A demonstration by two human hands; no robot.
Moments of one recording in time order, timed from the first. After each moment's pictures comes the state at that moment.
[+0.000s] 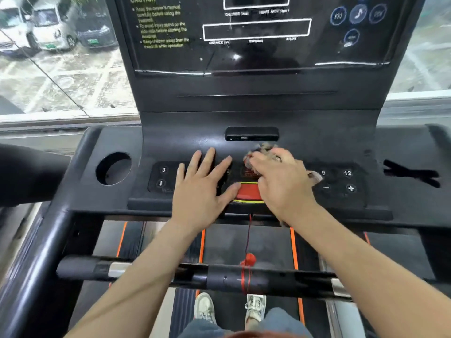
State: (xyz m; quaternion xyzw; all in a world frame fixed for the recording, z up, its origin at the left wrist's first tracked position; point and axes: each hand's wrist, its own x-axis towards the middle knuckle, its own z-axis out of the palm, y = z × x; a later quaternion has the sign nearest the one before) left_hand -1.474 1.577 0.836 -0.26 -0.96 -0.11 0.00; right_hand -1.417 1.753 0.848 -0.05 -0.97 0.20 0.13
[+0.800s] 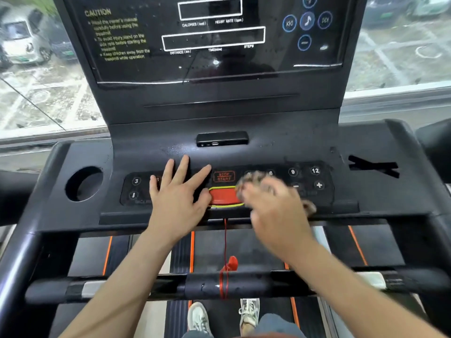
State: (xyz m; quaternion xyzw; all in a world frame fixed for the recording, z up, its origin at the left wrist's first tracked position) left_hand -1.468 1.585 0.842 -0.22 -0.96 -0.16 -0.05; right_hand -1.357 1.764 0.835 -0.04 -0.97 0.15 0.17
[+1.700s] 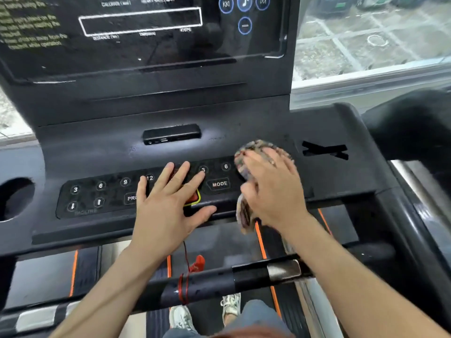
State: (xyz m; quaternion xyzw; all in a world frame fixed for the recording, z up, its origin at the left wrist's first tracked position) left_hand -1.440 1.629 0.826 -0.35 -0.93 -0.13 0.00; right_hand -1.352 1.834 0.834 -0.18 -0.96 0.13 0.15
